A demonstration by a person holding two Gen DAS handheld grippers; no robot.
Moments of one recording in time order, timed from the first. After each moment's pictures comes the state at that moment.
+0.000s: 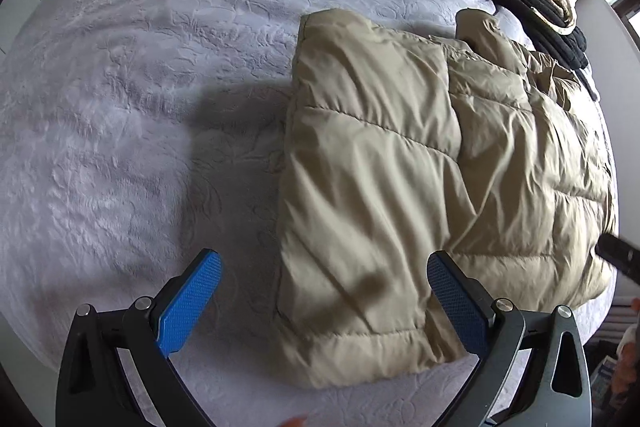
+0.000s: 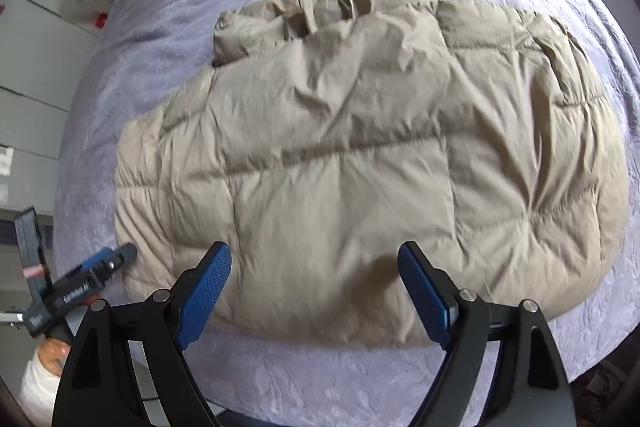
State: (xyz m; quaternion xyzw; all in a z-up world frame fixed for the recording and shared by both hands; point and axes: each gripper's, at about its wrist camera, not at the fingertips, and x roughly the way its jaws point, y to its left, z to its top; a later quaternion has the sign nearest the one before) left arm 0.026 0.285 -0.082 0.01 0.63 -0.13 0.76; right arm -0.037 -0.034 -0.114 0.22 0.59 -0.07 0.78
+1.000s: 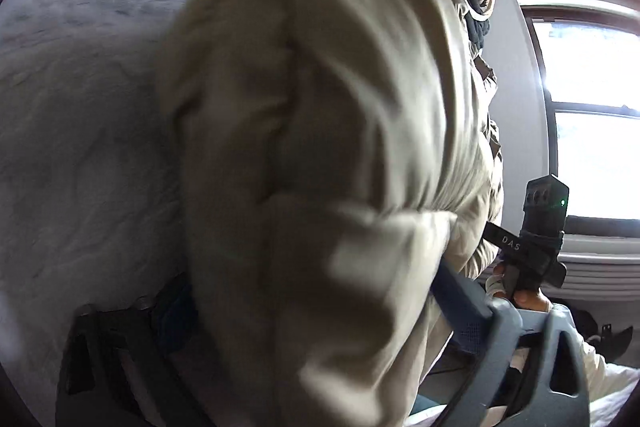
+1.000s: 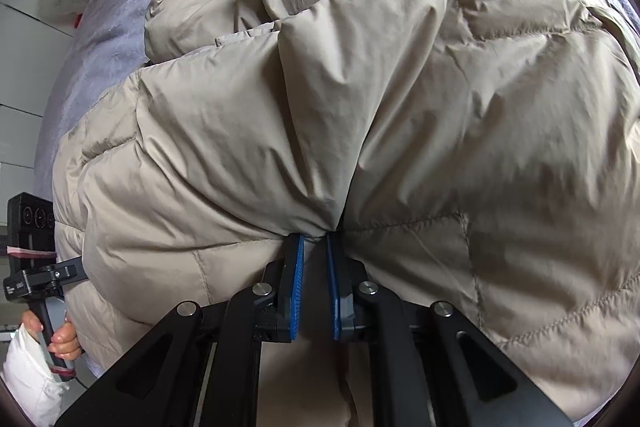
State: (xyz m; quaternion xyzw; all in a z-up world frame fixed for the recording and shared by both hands) left arm 0.107 0.273 -0.183 -0.18 0.70 -0.39 0.57; right arm 0.002 -0.057 -0.182 0.22 0.61 -0.08 0.76
